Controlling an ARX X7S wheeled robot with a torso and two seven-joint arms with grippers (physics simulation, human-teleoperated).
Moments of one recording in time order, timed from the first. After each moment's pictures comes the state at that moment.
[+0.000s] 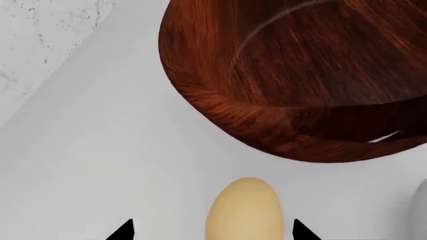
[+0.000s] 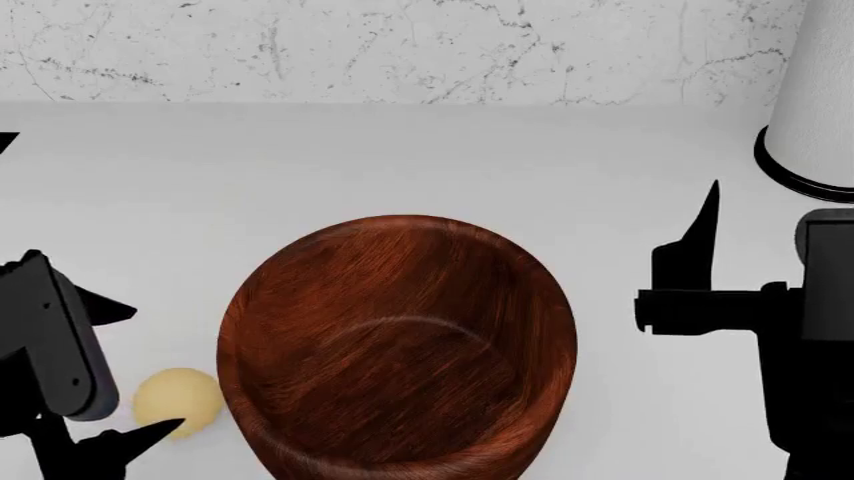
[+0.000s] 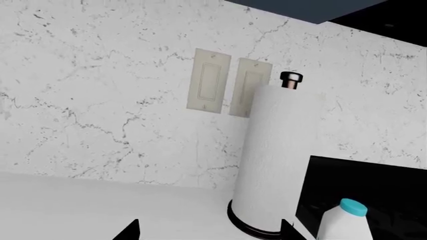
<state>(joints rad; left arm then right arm) -0.95 -0.84 0.75 0.19 -0.47 -0.83 0.59 0.51 0.57 -0.02 -0.45 0.47 0.75 0.29</state>
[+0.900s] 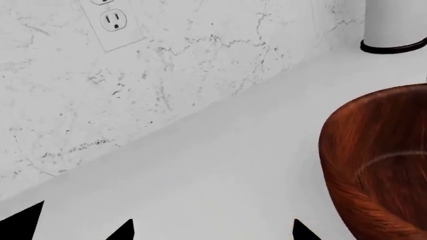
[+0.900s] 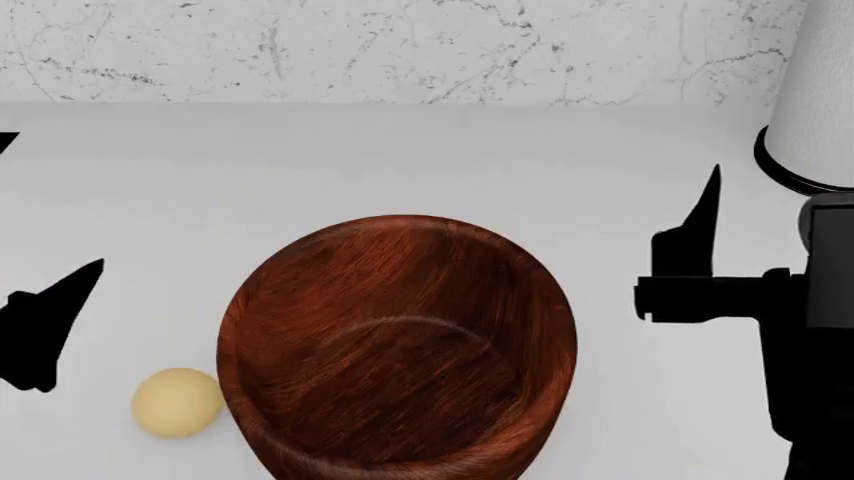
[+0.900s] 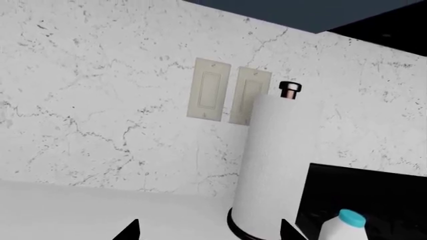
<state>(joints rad) -0.74 -0.84 0.29 0.25 -0.74 -0.81 0.18 0.54 0.57 -0.02 -0.47 0.48 0.78 0.31</state>
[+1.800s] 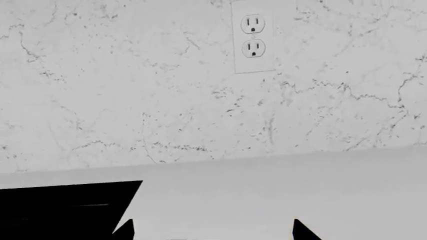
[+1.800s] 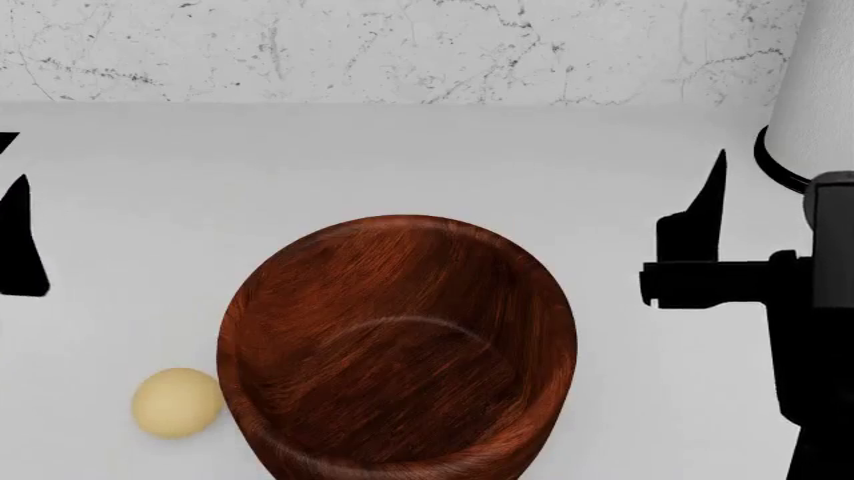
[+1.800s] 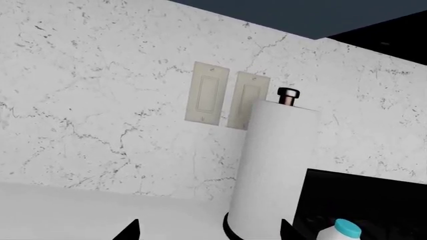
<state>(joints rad) -0.66 -0.64 0.13 0.18 -0.67 -0.70 -0.22 0.58 0.59 -0.03 -0.46 0.49 0.81 0.31</state>
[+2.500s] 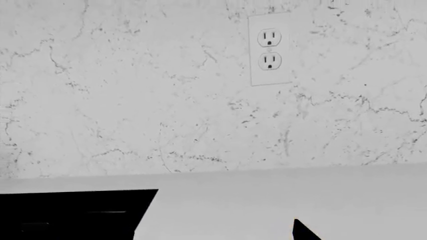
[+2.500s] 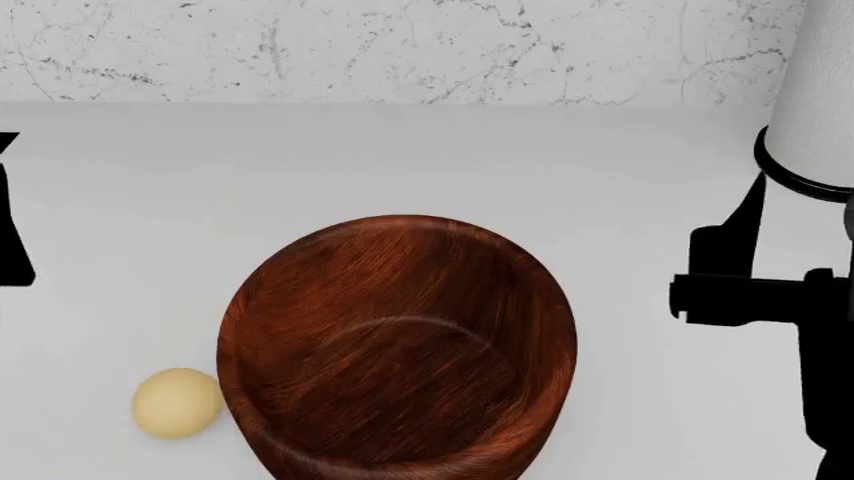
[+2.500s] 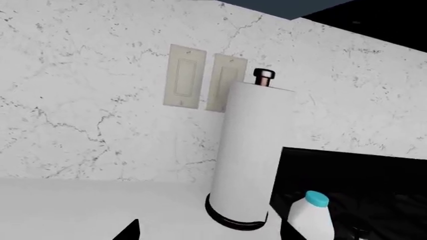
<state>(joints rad) -0.64 -0.63 0.11 0.19 -0.64 -0.65 -0.26 0.56 0.59 0.05 -0.54 0.55 0.94 0.39</state>
